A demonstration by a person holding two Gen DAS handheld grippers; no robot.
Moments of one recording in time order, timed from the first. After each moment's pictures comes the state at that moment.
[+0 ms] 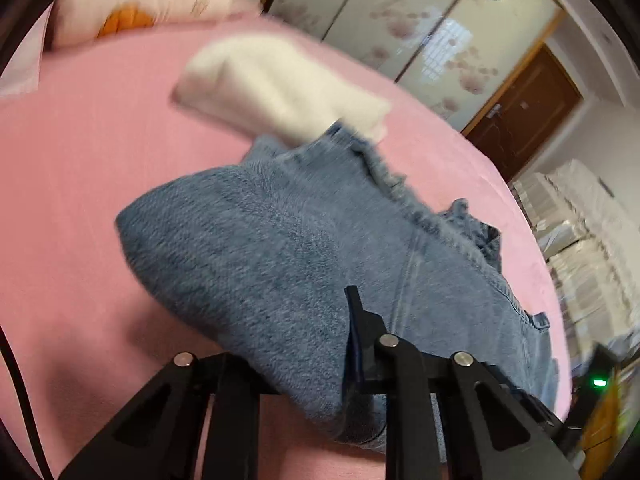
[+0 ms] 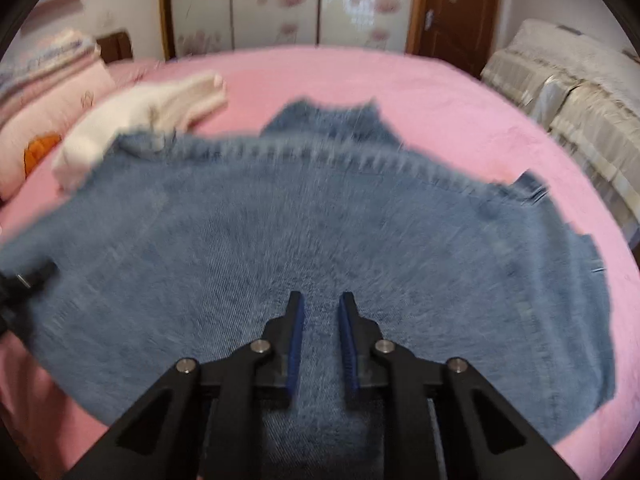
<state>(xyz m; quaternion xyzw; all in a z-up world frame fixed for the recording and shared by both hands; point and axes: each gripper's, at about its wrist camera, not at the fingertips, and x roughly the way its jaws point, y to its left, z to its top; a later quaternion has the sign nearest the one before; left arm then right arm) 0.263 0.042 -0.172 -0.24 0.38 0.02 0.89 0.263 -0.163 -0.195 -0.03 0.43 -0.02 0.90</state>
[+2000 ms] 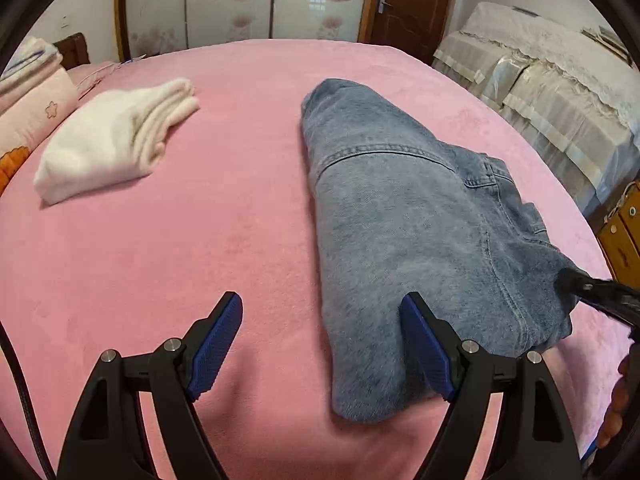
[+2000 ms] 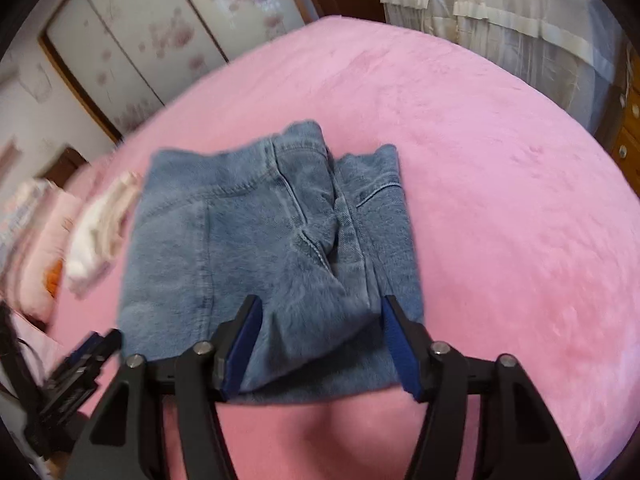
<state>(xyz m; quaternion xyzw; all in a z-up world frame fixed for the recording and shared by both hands) 0.266 -0.178 -0.135 0.00 0.44 -0.11 0.89 0.184 -0.414 -0.147 0.19 0.45 -0.06 0.87</state>
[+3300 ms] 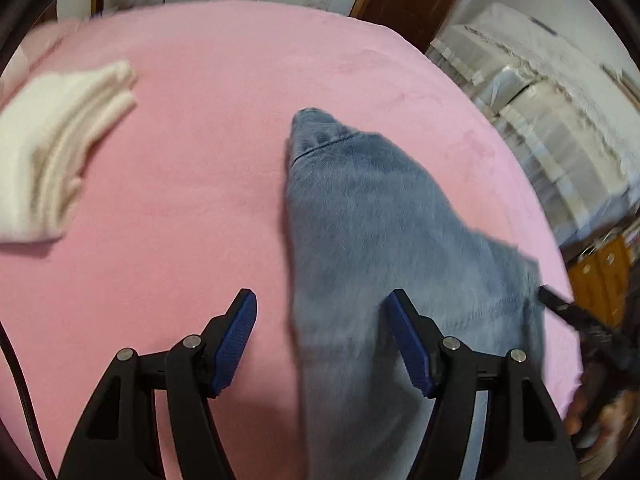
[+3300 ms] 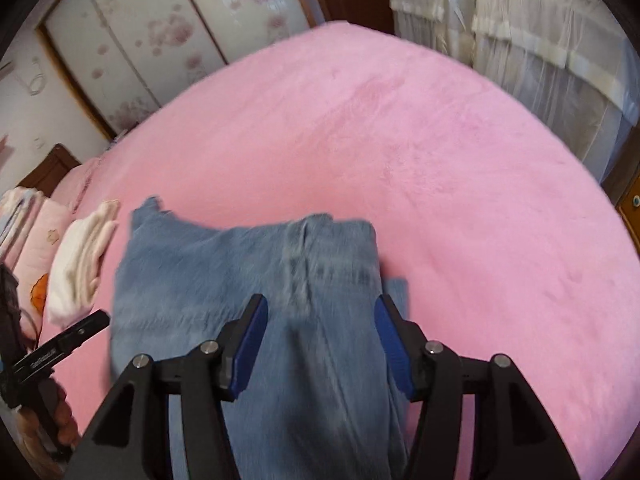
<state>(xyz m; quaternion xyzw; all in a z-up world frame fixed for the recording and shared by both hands) 0.430 -0.199 -0.129 -0.09 0.51 -0.16 0.84 0.297 -0.475 -0.143 0.19 0.45 -0.07 0.87</state>
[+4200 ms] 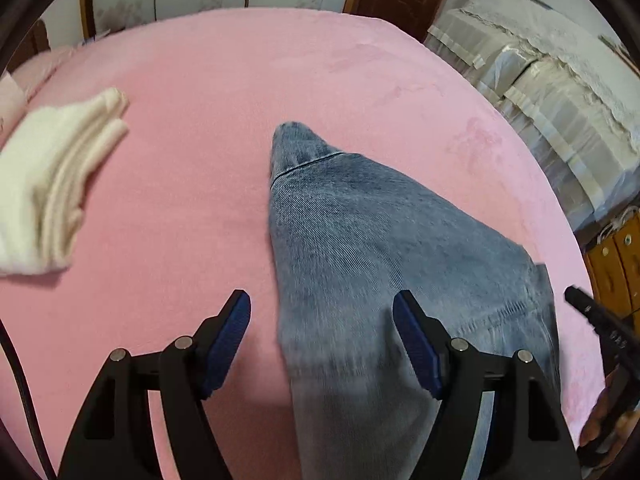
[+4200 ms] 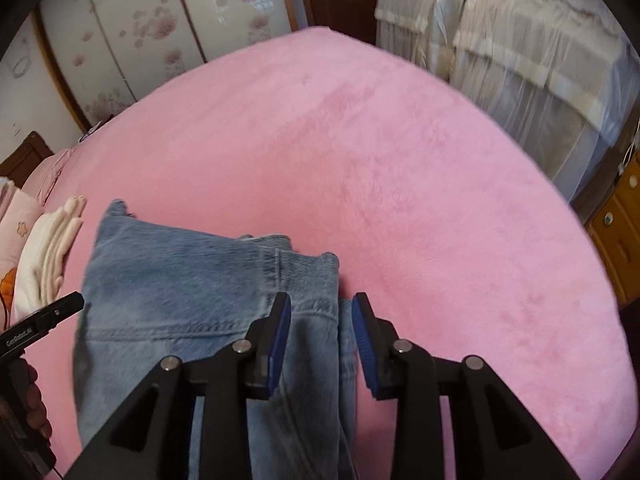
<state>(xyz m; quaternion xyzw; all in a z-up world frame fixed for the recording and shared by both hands) 0.424 -0.232 -0.116 -0.01 0.51 -0.14 0.85 0.269 -0.478 -0.121 0.13 0.45 -0.11 0.88</state>
